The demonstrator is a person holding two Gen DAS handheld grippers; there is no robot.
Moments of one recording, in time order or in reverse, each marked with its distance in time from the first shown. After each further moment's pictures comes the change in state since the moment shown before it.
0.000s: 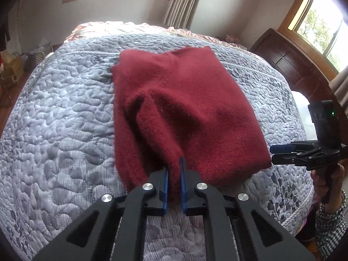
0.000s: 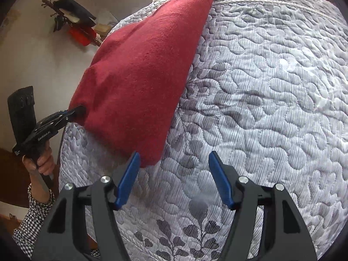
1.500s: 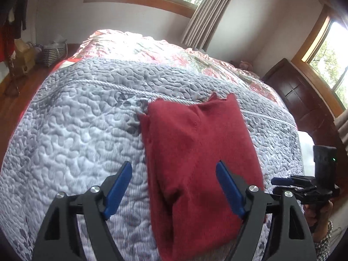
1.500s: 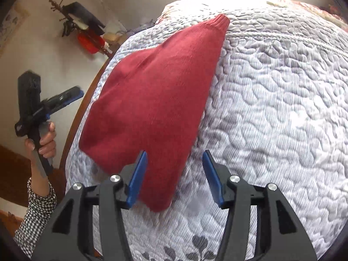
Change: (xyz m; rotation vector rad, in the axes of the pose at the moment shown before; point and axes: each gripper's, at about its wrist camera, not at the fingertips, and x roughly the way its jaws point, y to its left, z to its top) left arm -0.007 0.051 0.099 -0.121 -0.075 0.037; right arm -0.006 0.009 0.059 -0.037 -0.078 0.031
